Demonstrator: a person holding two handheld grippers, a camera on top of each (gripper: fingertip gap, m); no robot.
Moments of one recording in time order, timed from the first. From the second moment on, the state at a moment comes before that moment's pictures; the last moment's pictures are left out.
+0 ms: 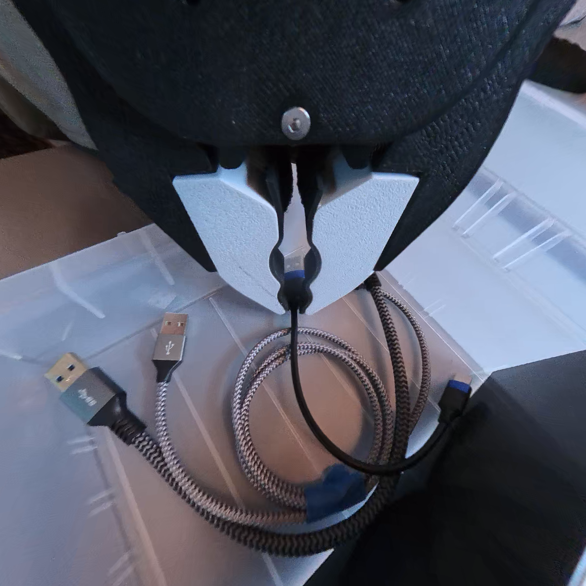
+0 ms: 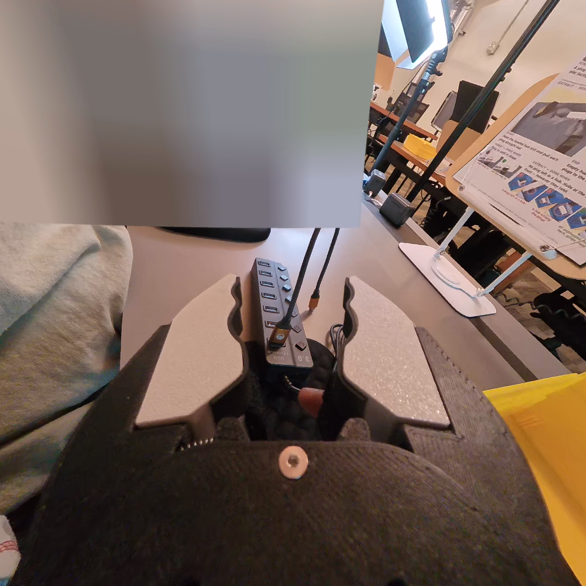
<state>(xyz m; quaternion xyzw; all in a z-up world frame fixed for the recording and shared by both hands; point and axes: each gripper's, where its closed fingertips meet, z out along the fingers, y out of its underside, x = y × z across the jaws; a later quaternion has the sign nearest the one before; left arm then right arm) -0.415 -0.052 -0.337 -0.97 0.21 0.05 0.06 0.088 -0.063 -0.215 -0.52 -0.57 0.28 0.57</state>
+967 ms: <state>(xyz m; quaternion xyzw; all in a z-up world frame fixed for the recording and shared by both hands) -0.183 -0.094 -0.075 -0.05 -0.10 -0.78 0.62 -0.062 -0.118 -0.121 -0.36 -0.46 0.33 0.74</state>
